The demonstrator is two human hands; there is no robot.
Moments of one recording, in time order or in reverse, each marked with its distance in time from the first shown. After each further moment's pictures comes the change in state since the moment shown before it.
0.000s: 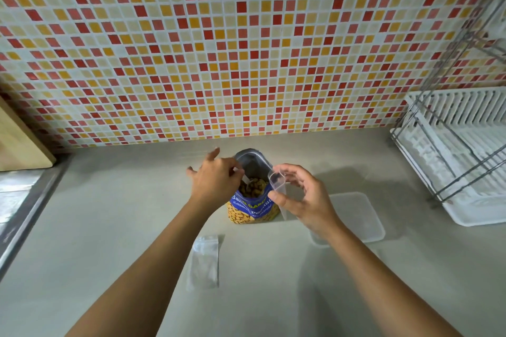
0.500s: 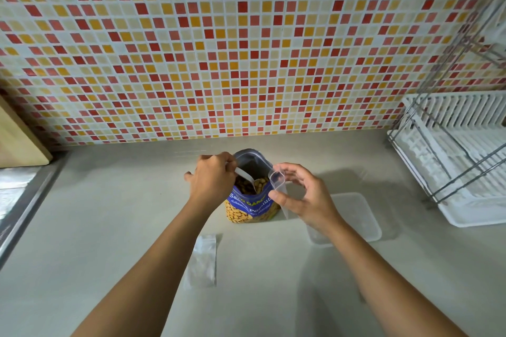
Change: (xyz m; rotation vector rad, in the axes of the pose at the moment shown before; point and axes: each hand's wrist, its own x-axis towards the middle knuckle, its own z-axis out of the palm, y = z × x) left_hand -0.001 0.005 0.000 -0.162 0.079 -0.112; right_hand 0.000 -0.002 -0.006 -0.055 -0.016 0.019
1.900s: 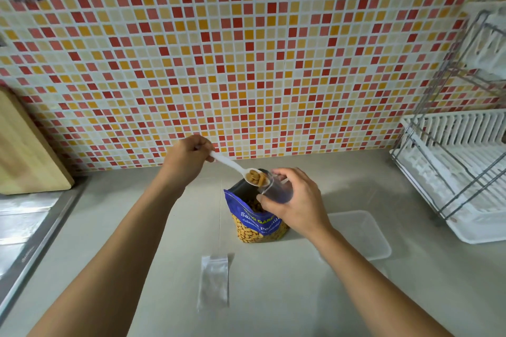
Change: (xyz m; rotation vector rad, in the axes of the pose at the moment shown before) left_hand 0.005 0.004 -0.101 -0.412 0.069 0.008; right_hand 0.011 -0.044 0.027 -0.370 0.234 -0.194
